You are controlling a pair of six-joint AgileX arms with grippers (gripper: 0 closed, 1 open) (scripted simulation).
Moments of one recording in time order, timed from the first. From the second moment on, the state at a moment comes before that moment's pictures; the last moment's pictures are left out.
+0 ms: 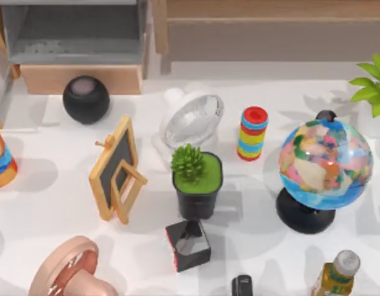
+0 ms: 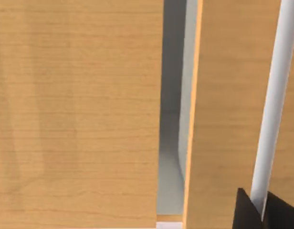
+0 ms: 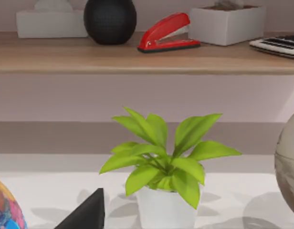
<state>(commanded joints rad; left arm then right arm) 0.55 2.12 0.70 1.38 0.59 1.59 0.00 0.00 0.00 0.00 0.00 0.00</state>
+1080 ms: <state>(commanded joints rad) 0.68 2.04 0.49 1.51 0.72 1.60 0.00 0.00 0.00 0.00 0.00 0.00</state>
